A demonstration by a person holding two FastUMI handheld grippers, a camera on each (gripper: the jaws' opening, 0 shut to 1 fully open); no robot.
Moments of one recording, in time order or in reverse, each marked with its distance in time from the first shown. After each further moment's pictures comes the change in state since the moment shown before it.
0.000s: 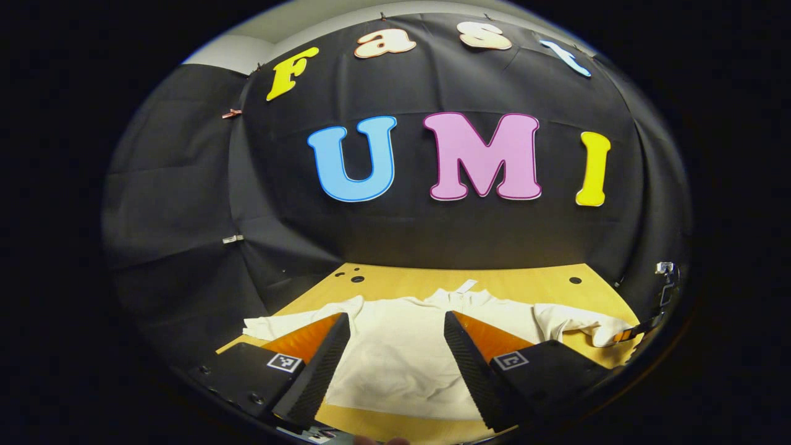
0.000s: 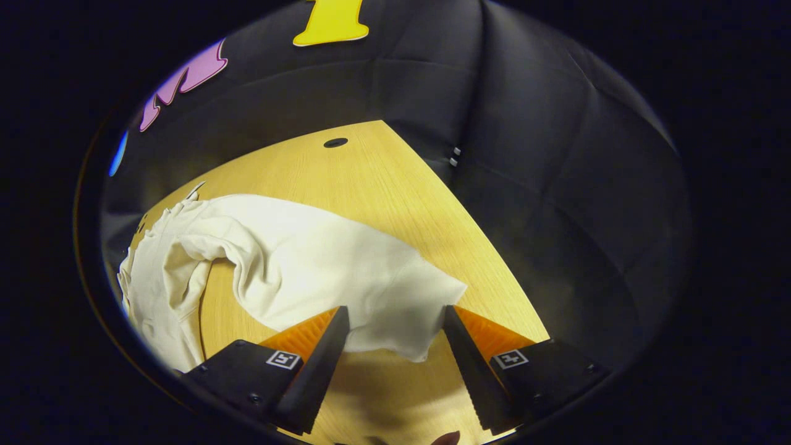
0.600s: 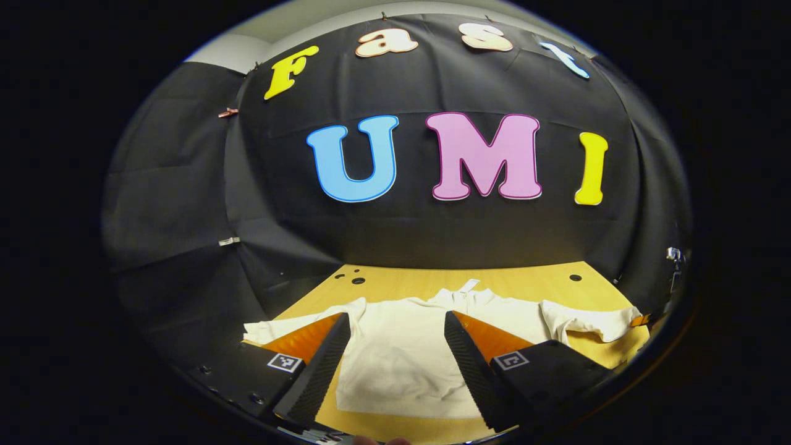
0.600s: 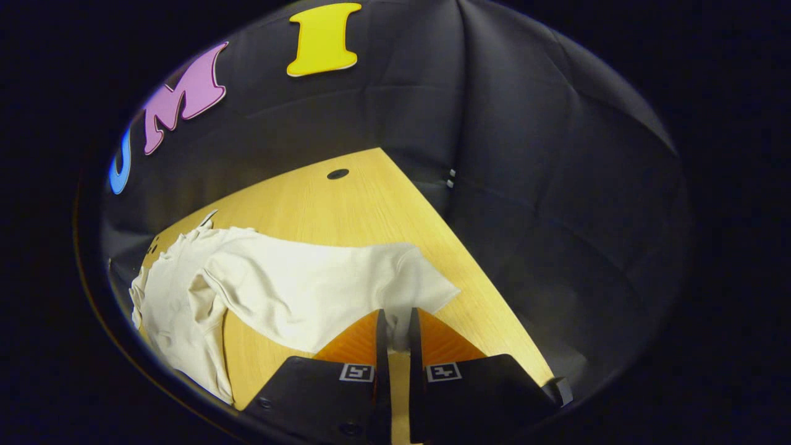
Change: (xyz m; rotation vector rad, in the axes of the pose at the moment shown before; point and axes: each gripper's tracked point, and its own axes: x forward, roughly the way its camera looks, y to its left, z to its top) left arm 0.026 0.024 -0.001 -0.002 -0.017 -0.095; right arm -0.041 -0.005 0.033 0.070 -0.132 0.022
